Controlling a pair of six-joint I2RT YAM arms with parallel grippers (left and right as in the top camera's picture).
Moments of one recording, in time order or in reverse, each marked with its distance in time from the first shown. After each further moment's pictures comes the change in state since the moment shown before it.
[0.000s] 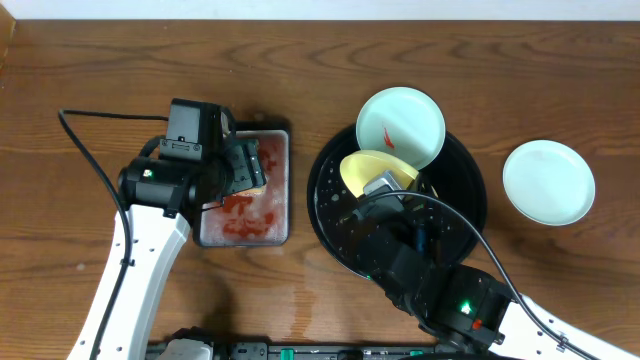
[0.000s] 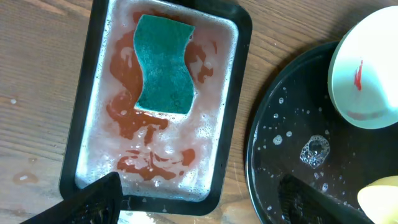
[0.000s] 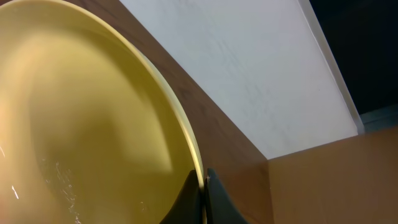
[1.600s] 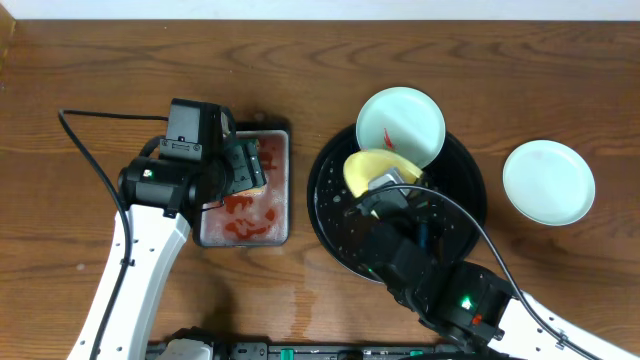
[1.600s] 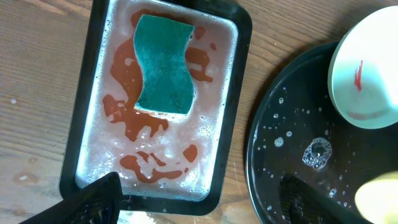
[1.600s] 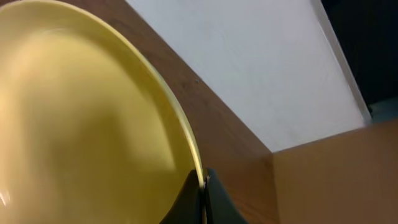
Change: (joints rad) left arm 0.000 0.000 0.000 0.000 0.000 0.000; right arm -0.034 0.003 0.000 -0.022 -0.024 0.032
